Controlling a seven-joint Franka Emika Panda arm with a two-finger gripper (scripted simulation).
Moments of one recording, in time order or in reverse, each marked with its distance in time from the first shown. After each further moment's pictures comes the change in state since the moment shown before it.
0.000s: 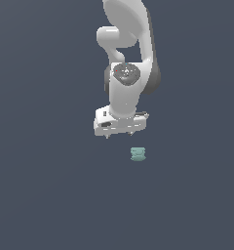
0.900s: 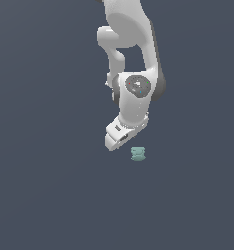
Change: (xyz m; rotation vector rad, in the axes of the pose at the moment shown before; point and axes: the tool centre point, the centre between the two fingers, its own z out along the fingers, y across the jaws) arm 0.019 -0.029 0.025 -0.002 0.009 -0.504
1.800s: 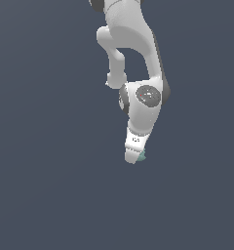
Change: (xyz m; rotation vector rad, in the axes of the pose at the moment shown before) arm 0.034 -0.022 0.025 0.001 0.027 -0.550
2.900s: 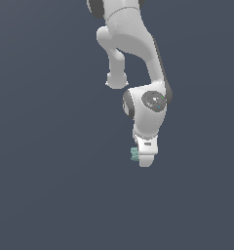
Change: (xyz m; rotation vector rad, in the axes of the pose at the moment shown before) arm 0.026 -0.002 0.014 -0.008 0.027 -0.348
